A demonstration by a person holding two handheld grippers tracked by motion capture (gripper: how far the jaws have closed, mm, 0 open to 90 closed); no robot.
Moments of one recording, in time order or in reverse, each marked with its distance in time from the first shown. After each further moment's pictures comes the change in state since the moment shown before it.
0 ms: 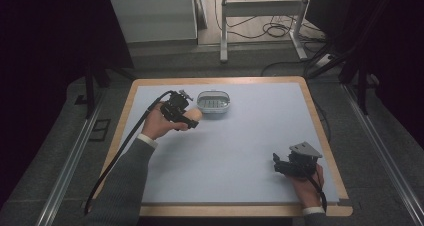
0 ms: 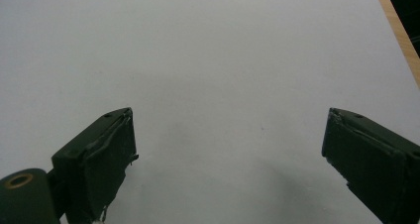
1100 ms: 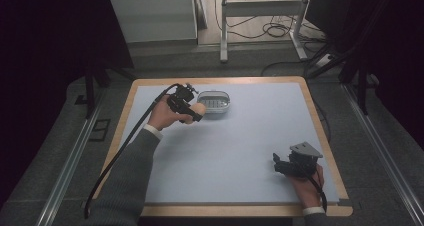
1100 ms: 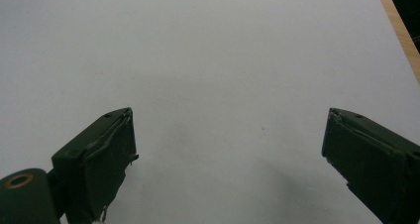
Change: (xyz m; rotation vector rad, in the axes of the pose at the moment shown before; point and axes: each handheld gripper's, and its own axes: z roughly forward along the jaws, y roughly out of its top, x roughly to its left) left arm 0.016 0.028 0.015 0.022 -0.018 0.008; right arm -0.001 0.000 0.000 -0.002 0.006 0.006
